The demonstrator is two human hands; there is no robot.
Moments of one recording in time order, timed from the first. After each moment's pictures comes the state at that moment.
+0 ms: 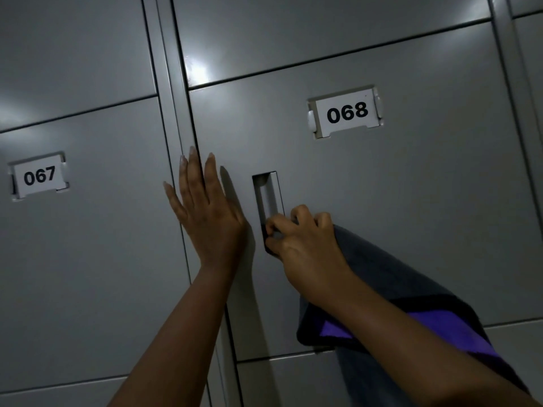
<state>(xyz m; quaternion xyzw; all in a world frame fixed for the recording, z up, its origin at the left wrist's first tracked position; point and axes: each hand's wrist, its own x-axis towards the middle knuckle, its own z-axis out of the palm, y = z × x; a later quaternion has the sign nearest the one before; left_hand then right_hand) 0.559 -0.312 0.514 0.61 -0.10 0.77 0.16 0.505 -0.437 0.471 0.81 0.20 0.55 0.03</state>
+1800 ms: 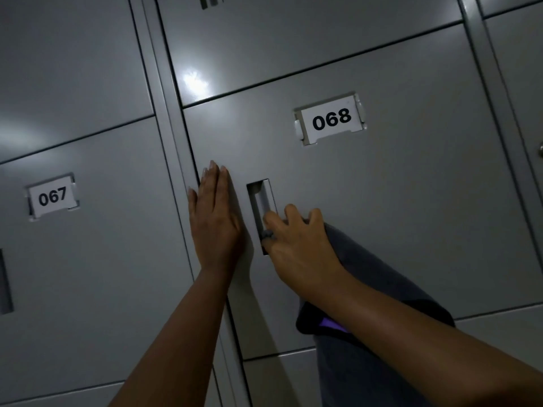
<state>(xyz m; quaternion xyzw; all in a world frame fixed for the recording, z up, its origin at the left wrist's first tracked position) 0.564 -0.304 0.516 0.64 -0.20 0.72 0.17 0.479 -0.431 0.479 0.86 0.14 0.50 0.00</state>
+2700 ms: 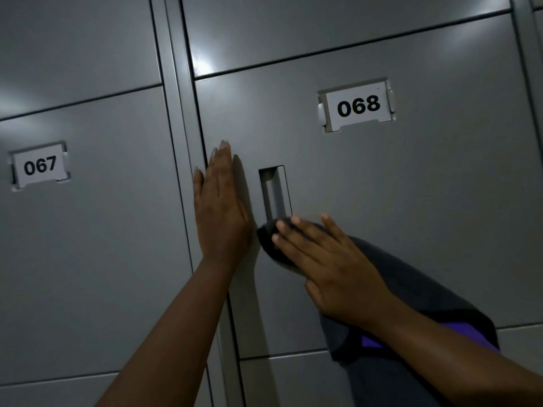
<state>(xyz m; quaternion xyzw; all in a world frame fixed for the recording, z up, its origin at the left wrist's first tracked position) 0.567 -0.305 0.513 0.63 -0.24 0.71 0.20 0.523 -0.472 0.432 0.77 0.28 0.57 0.09</state>
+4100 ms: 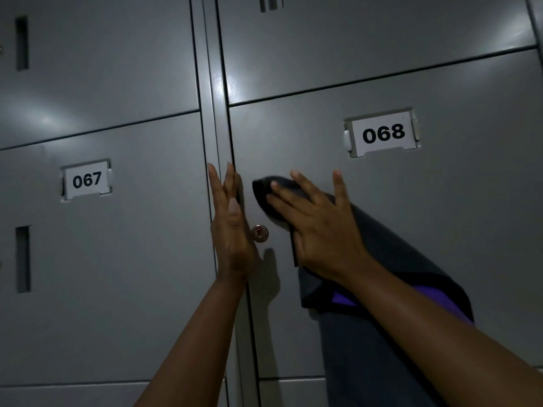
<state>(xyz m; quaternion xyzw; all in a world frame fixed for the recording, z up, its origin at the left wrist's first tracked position) 0.549 -0.292 0.515 0.52 -0.43 0.51 0.53 0.528 -0.433 0.512 0.74 0.22 0.64 0.05</state>
